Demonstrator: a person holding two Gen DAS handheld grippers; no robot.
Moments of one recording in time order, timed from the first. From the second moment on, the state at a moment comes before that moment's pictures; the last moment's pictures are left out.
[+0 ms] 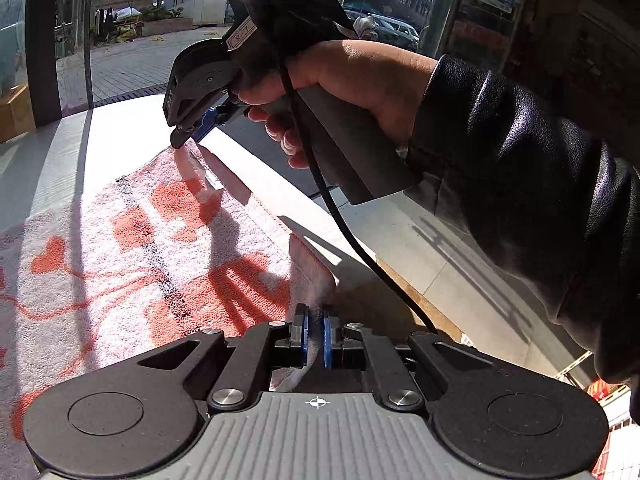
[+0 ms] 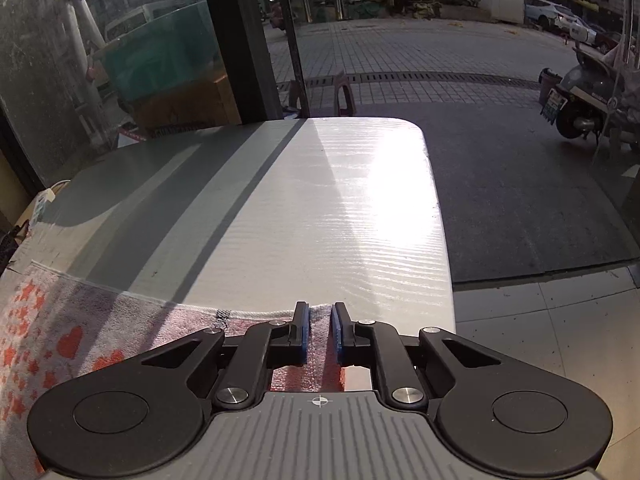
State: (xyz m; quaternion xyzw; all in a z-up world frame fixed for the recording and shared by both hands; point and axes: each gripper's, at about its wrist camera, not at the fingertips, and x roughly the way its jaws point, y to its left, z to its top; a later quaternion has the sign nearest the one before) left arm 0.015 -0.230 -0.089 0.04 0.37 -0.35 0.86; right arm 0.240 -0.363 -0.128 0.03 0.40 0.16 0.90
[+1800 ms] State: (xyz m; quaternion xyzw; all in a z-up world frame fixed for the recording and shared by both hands) left arm -0.044 0.108 -0.062 -0.16 0.34 -0.01 0.93; right arm 0.231 -0.033 -0.091 0.03 0.36 0.38 0.85
